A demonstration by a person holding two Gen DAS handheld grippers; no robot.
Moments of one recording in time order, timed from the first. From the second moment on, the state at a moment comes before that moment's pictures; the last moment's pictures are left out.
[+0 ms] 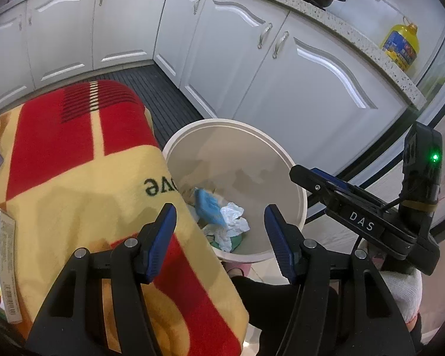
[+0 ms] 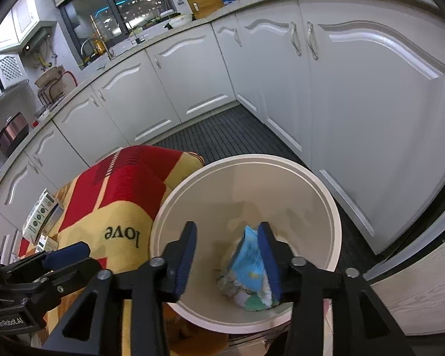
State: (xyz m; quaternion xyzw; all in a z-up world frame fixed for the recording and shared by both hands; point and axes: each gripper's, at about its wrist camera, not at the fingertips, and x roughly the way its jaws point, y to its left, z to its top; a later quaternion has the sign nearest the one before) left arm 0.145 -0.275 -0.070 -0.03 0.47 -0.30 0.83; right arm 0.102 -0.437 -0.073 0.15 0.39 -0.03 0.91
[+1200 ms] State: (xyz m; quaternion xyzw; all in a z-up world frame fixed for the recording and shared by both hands) left arm 0.082 -0.134 -0.076 -0.05 0.47 -0.21 0.86; right arm 0.094 -0.332 -0.055 0.10 0.39 0.05 0.91
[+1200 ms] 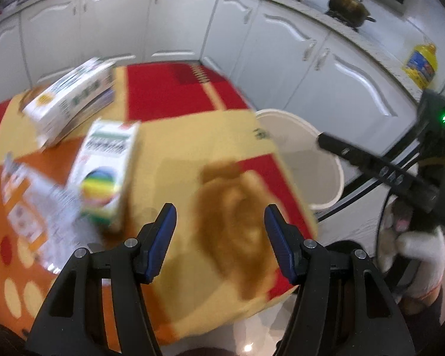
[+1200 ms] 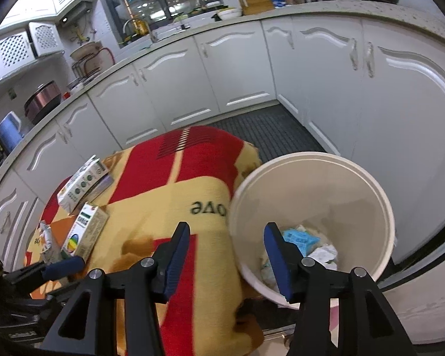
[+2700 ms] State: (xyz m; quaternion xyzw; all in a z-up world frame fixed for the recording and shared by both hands) left arm 0.103 0.099 -0.089 -0.16 0.50 -0.14 0.84; right arm 0.156 -0.135 -0.089 0.10 0.48 0.21 0.84
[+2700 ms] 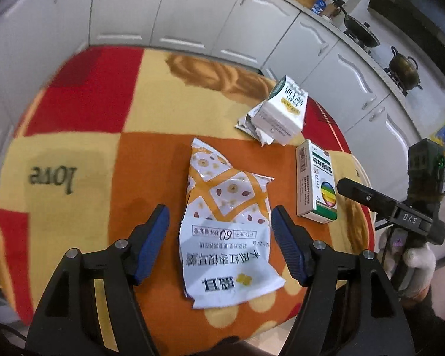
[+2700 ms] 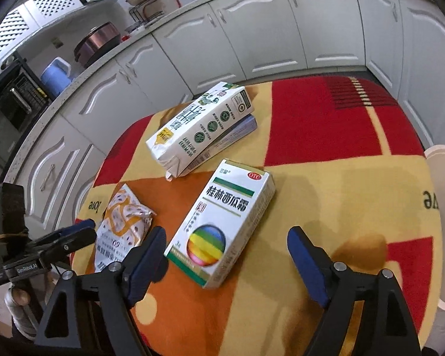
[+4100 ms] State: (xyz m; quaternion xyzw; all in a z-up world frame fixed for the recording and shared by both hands) left arm 0.085 -0.012 -0.042 -0.09 0.43 -0.19 0.88; right arm 0.106 -0.192 -0.052 0.07 0.40 0.18 0.90
